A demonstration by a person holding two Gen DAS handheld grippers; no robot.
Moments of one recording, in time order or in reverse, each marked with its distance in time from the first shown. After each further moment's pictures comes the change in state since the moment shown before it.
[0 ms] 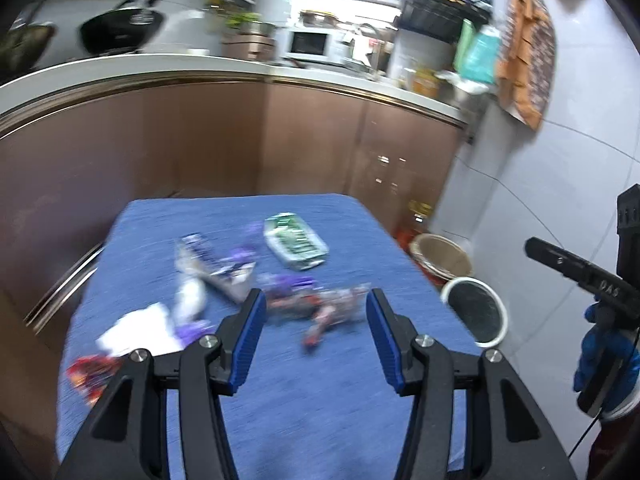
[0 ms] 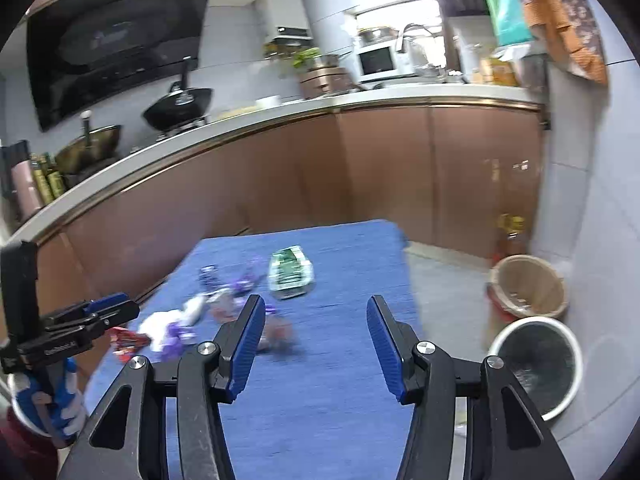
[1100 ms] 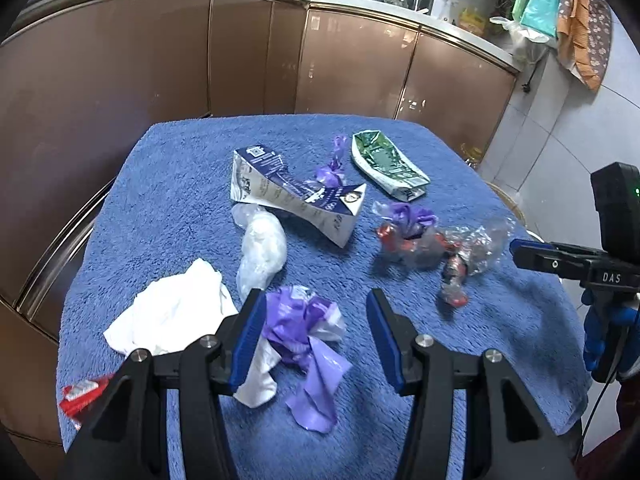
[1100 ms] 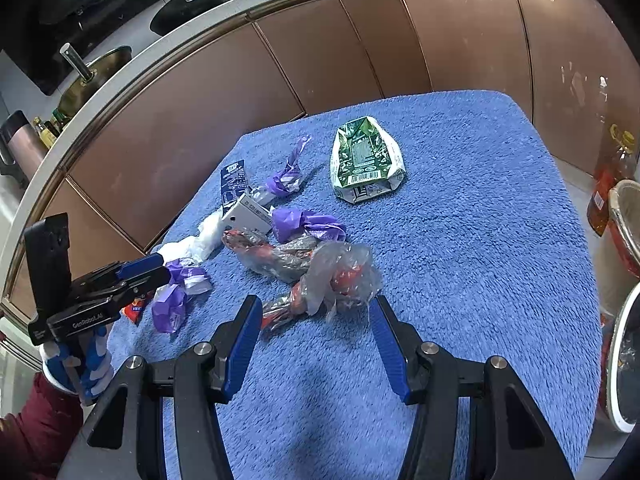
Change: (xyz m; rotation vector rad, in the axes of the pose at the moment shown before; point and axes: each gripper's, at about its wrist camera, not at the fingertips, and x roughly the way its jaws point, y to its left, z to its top) left arm 0.122 0.097 -0.034 -0.001 0.232 0.054; right arm 0.187 0.007 -0.048 0.044 0.379 0.272
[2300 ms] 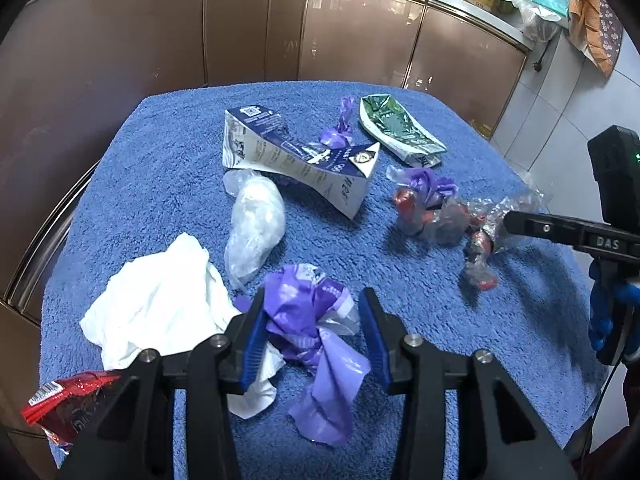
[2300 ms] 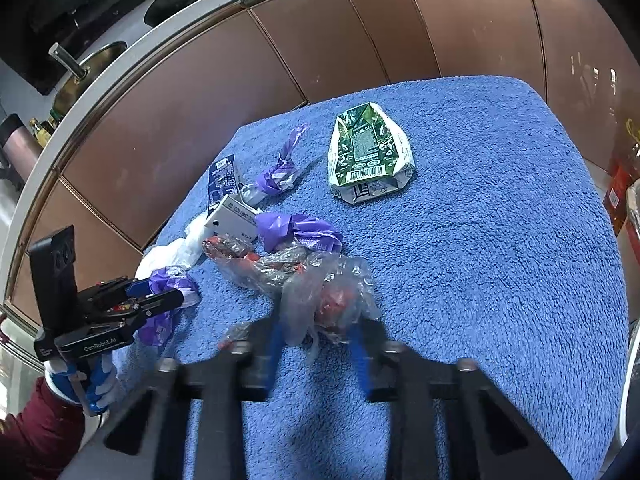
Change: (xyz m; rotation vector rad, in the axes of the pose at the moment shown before) left arm 0.035 -0.001 -0.006 0.008 0.085 0.020; right arm 0.035 -0.013 0.014 -0.008 0.042 0.028
